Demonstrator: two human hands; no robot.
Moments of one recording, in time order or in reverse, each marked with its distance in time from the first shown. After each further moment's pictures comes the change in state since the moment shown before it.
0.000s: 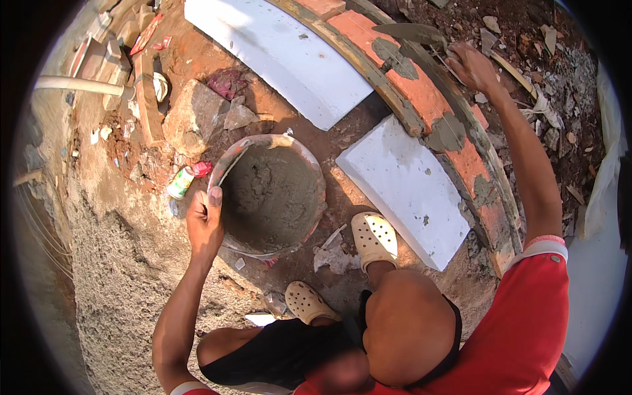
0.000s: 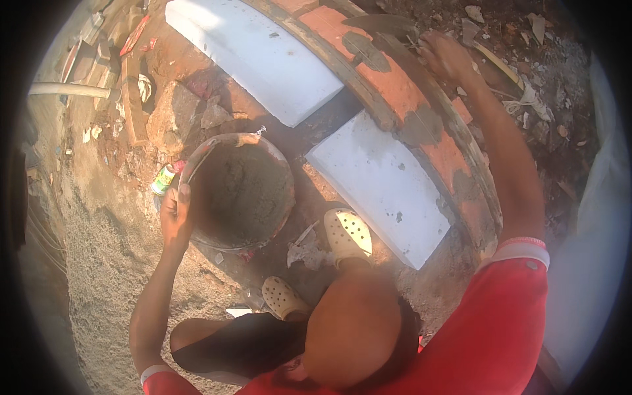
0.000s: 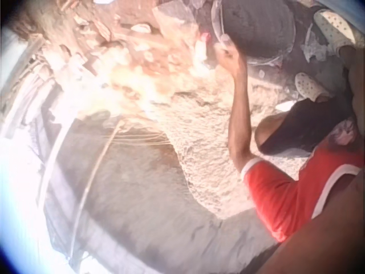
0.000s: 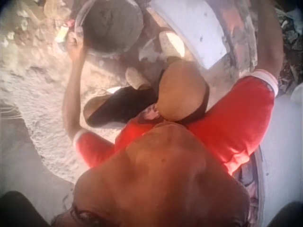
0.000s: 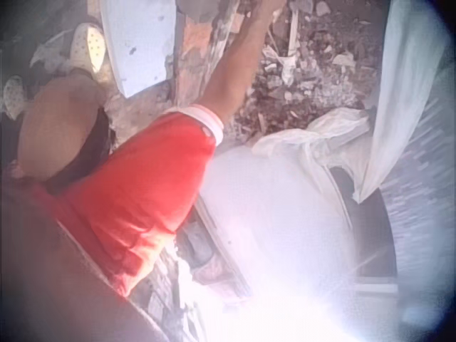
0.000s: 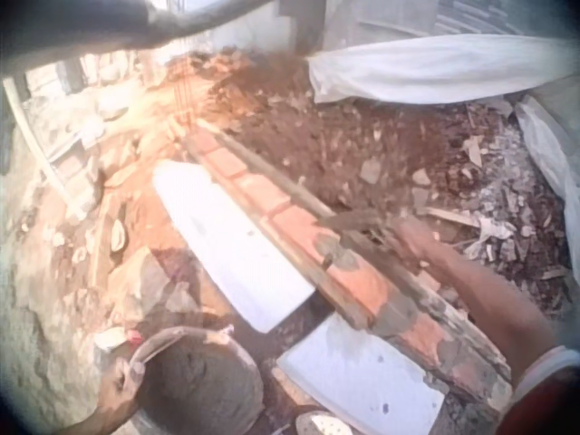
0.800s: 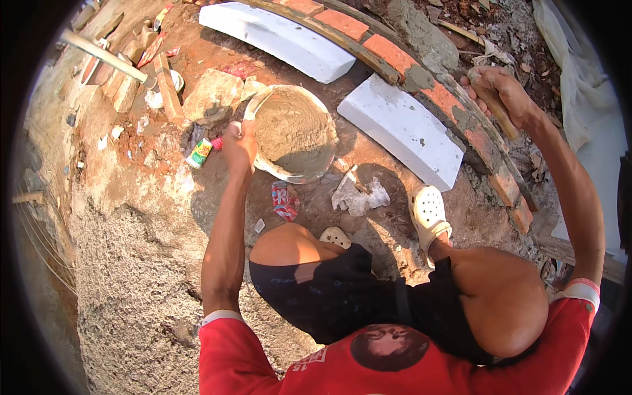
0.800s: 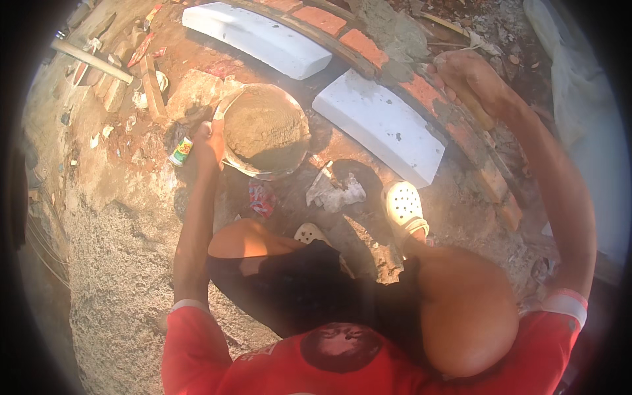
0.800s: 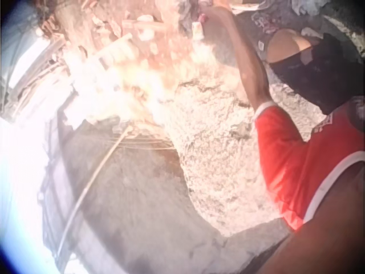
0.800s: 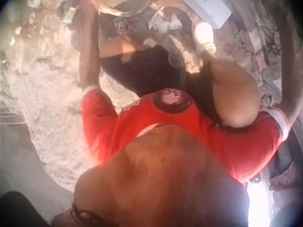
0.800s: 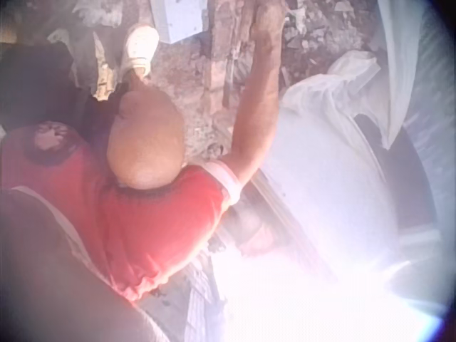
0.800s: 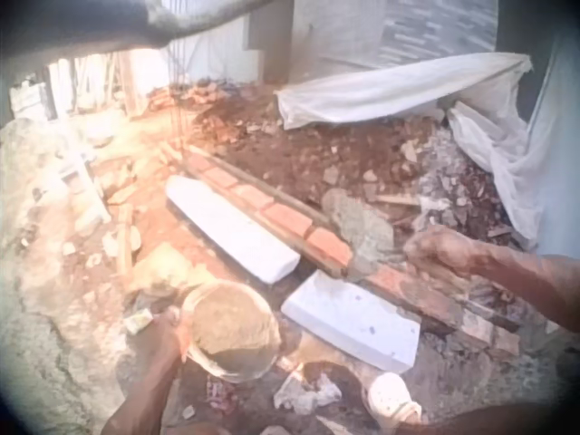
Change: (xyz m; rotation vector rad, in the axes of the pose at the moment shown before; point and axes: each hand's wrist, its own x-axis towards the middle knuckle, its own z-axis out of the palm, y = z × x) left_hand 0.002 -0.014 0.015 -0.123 0.062 0.031; right_hand -0.268 -0.186 -0.225 1.205 -0.143 0.457
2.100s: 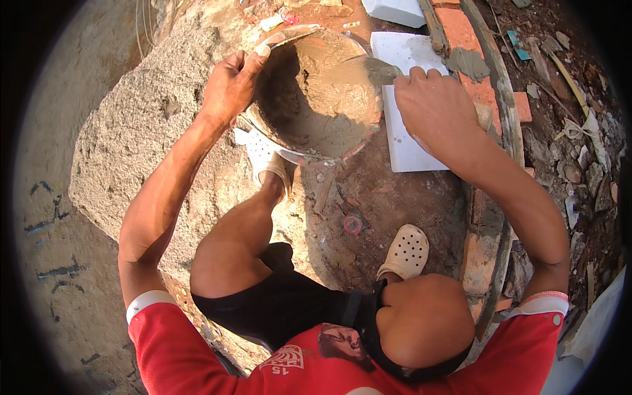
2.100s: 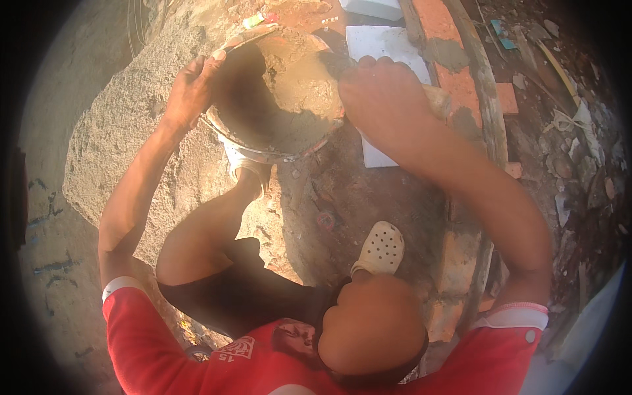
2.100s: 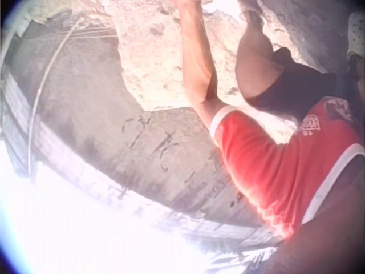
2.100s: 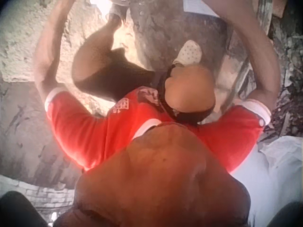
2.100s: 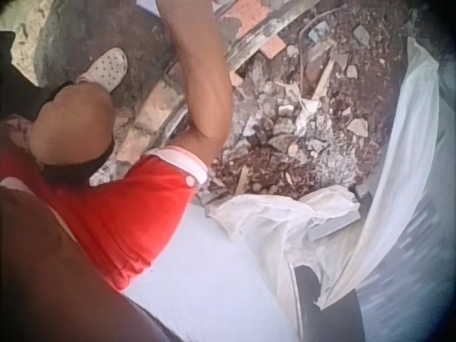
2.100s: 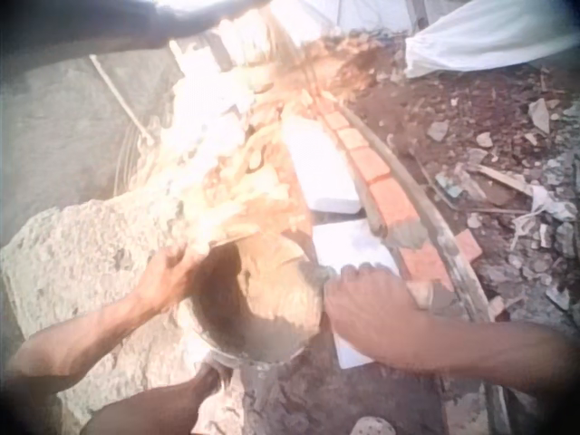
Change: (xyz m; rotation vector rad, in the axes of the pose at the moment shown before) left_hand -0.325 0.207 0.106 0.411 0.276 -0.138; right_hand -0.018 0.121 -0.036 -1.045 -0.286 -1.201
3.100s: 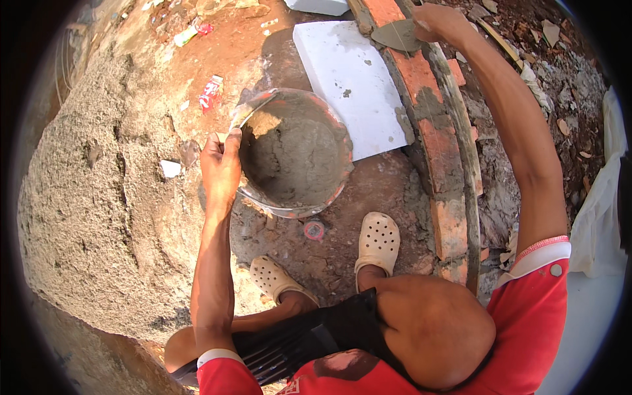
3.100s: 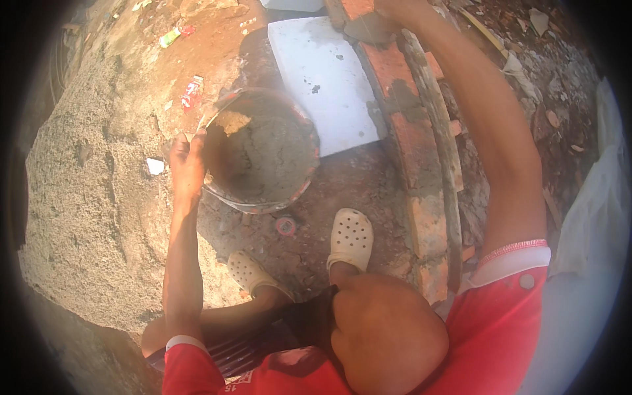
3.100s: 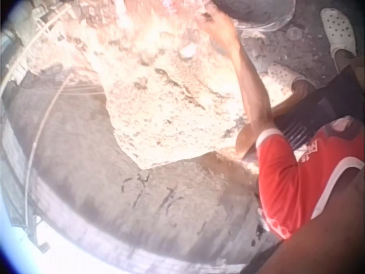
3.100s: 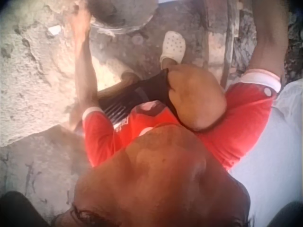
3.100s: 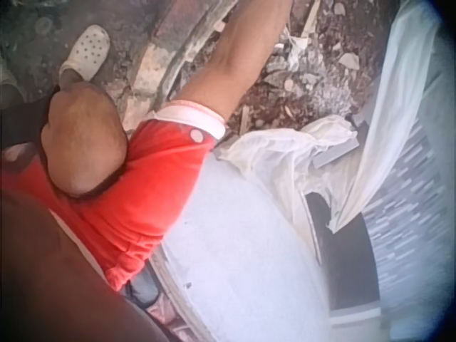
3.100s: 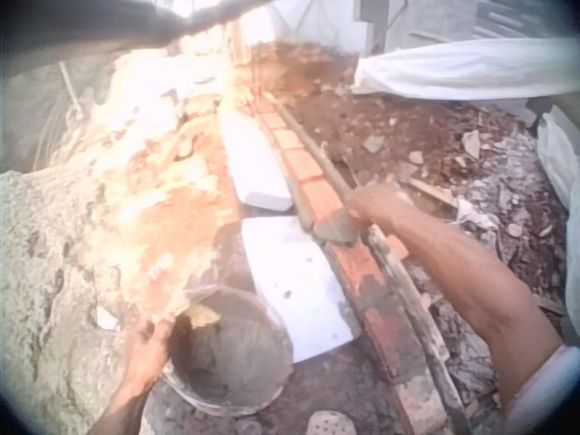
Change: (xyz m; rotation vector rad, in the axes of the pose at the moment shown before) left_hand -0.075 -0.110 0.127 -0.529 0.015 -0.142; right_hand 0.040 0.187 0.036 -0.271 -0.356 0.571
